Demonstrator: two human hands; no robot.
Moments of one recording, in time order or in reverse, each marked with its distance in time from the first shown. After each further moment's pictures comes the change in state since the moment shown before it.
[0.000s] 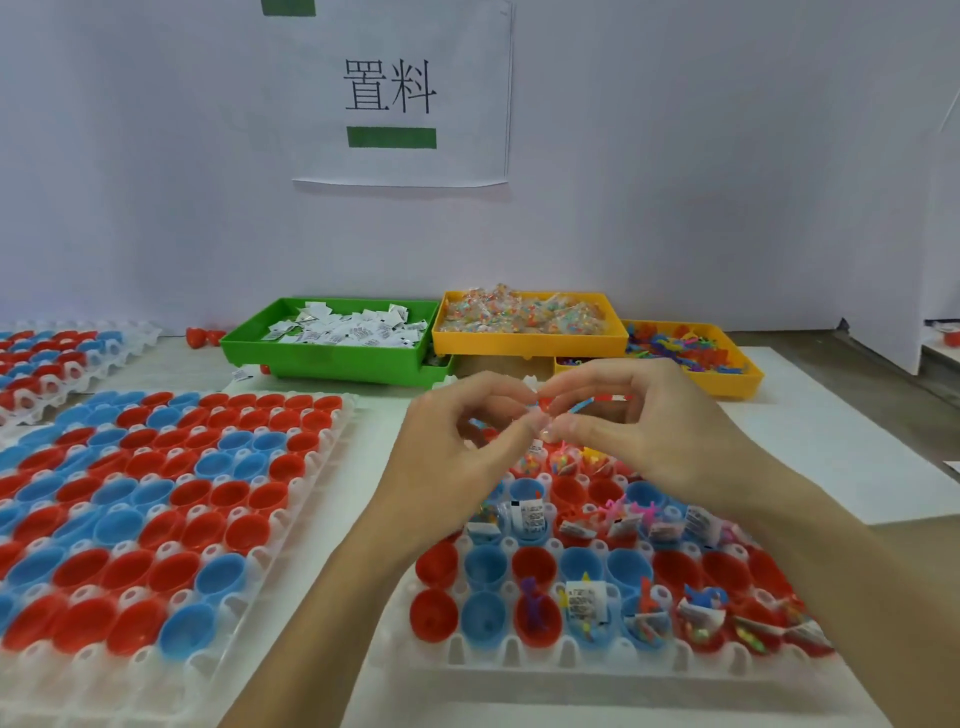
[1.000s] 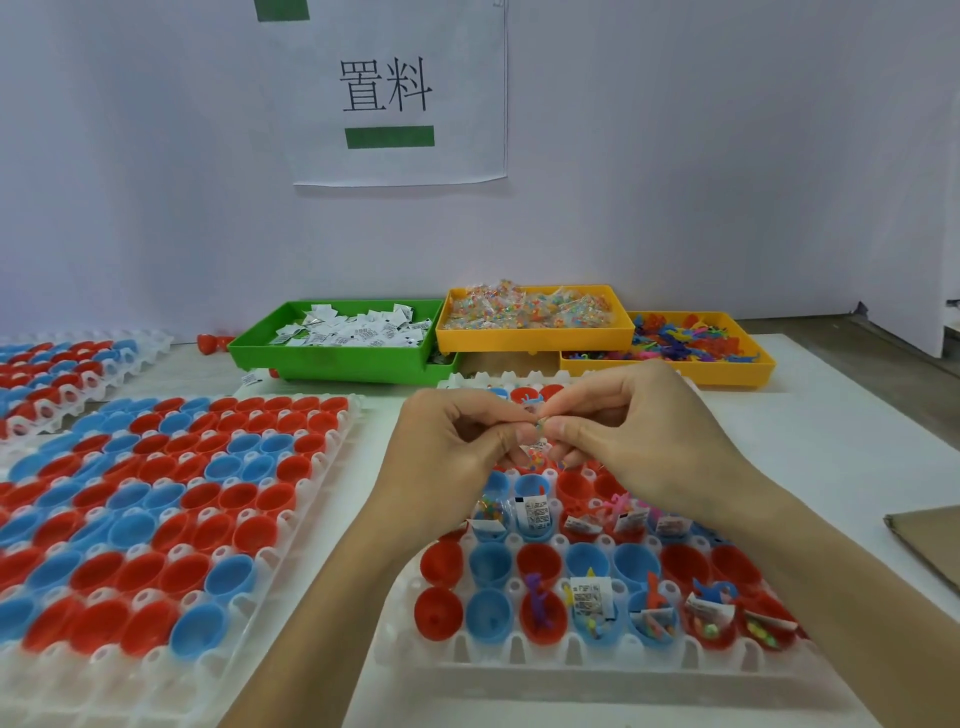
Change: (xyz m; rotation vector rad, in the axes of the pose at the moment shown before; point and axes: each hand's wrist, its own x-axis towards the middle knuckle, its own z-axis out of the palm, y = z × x) left_hand 0.001 -0.001 -0.004 -0.087 -0.046 -0.106; right_hand -0.001 0.006 0.016 0.025 0.074 0.006
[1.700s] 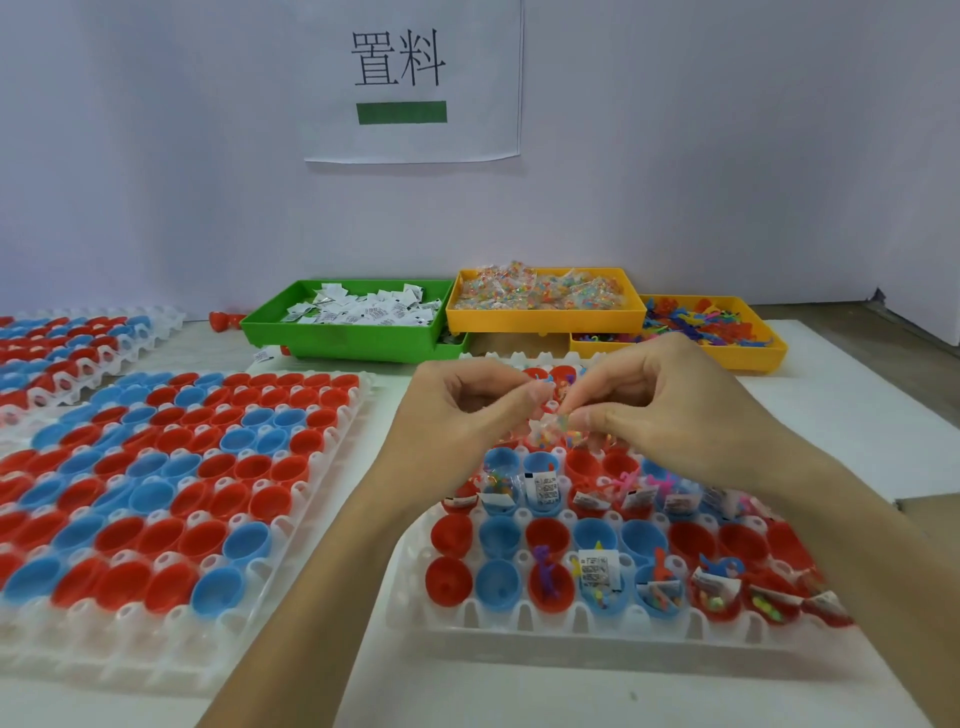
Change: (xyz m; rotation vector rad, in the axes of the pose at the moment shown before) left_hand -0.002 0.004 -0.006 -0.043 -0.031 -0.030; right_hand -0.003 -0.011 -0.017 -0.094 -0.154 -0.056
